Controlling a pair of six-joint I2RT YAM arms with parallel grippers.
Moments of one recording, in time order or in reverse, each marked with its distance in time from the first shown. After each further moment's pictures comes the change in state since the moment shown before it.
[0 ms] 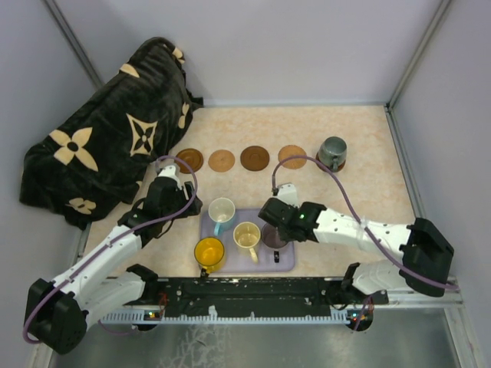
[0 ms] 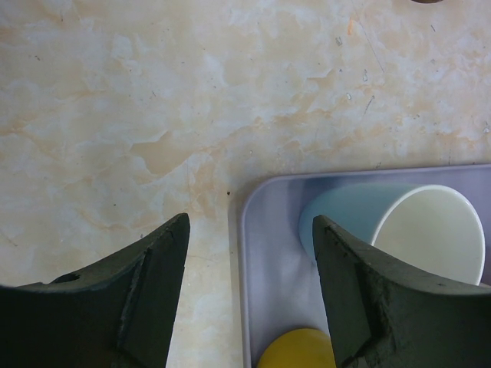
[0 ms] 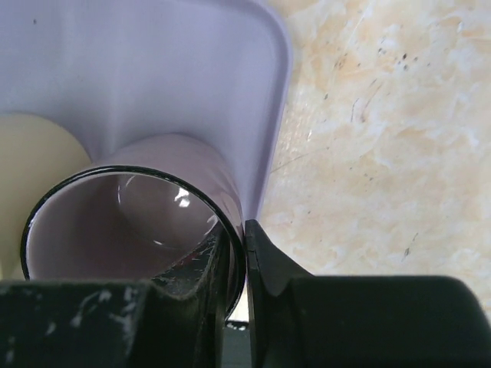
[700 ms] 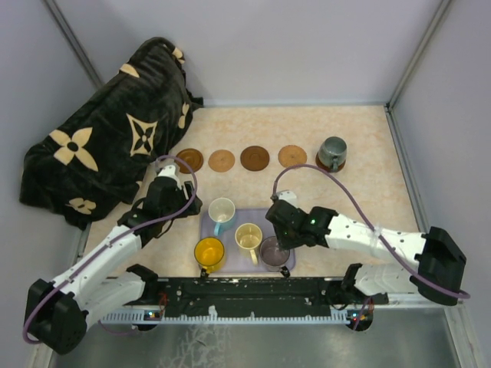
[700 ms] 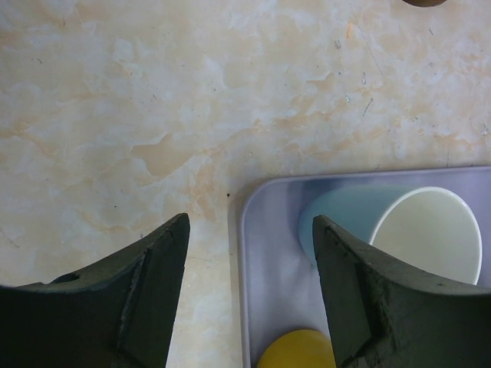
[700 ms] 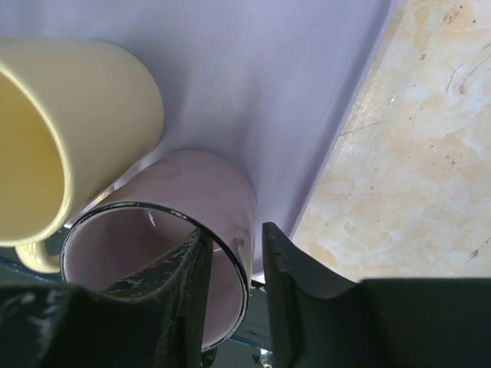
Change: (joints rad) left arm 0.000 -0.003 0.005 0.000 -0.004 0.001; right arm 0.000 -0.110 -0.058 0.049 -0.210 -0.043
